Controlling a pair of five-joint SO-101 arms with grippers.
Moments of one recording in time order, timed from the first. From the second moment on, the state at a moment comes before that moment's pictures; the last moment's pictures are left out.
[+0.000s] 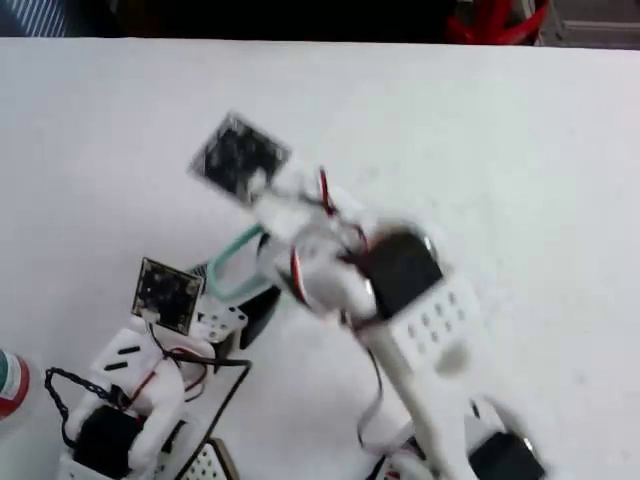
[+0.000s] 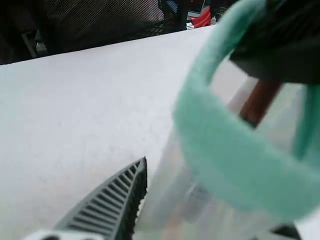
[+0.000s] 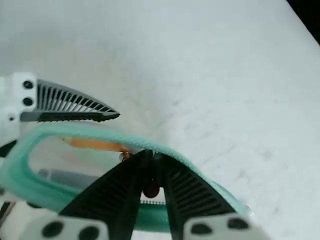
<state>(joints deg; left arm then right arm) 16.0 -104.5 75.8 64.4 0.5 -41.4 -17.2 -6.0 92.3 19.8</state>
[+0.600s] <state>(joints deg) 13.0 -104.5 75.8 64.4 0.5 -48.7 -9.2 -19.4 97.7 19.0</state>
